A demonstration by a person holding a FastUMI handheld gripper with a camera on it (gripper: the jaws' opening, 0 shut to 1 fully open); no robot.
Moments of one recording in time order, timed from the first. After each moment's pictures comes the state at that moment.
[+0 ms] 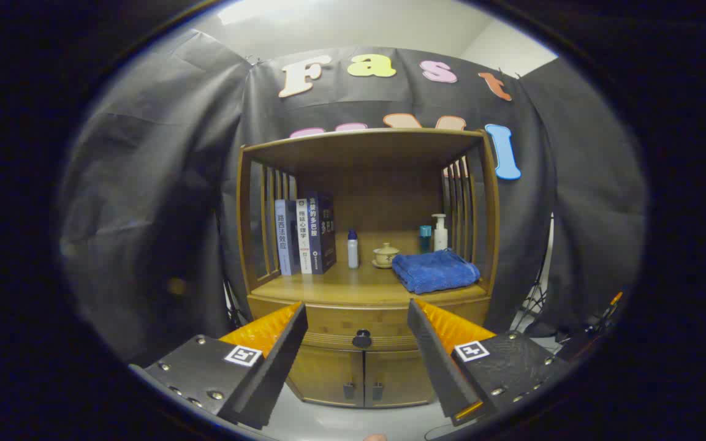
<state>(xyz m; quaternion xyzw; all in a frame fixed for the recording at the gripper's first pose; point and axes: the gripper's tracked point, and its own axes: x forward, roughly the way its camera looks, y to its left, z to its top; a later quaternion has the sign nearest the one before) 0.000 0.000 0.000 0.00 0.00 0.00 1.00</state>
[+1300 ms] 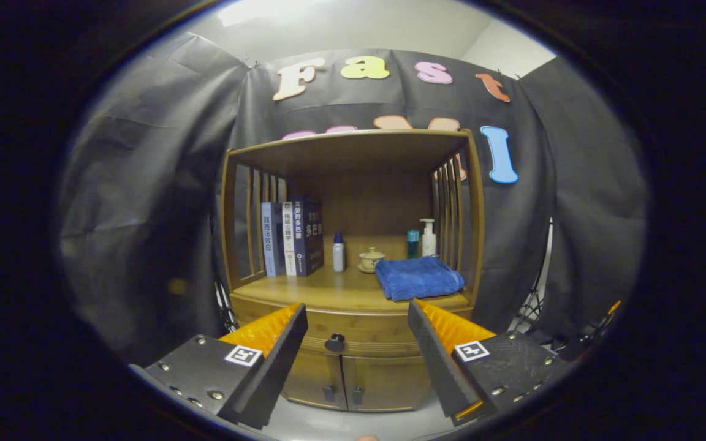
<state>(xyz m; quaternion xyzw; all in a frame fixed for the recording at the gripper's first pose) 0.018 -0.048 0.003 -0.01 -0.01 0.00 1.00</state>
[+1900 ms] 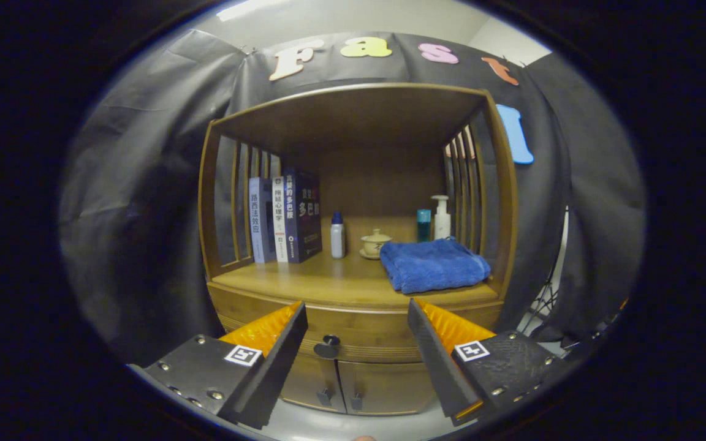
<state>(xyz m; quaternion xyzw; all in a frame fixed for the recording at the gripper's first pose) 0.113 -0.045 -0.051 -0.01 0.02 0.02 1.00</state>
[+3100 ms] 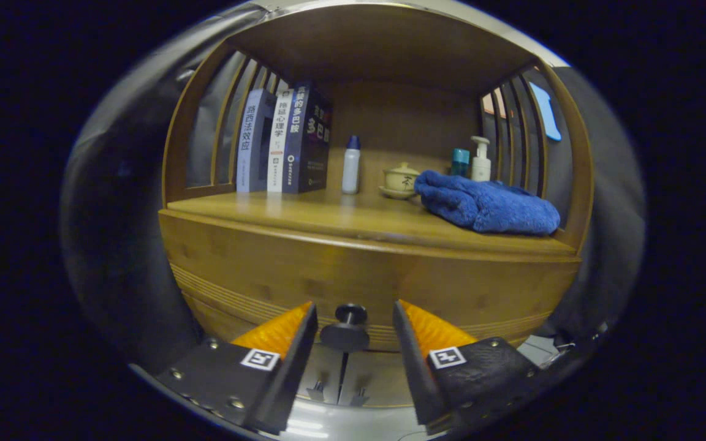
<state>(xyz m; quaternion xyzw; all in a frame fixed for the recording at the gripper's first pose) 0.201 -0.007 -0.183 -0.06 0.11 0.00 0.99</state>
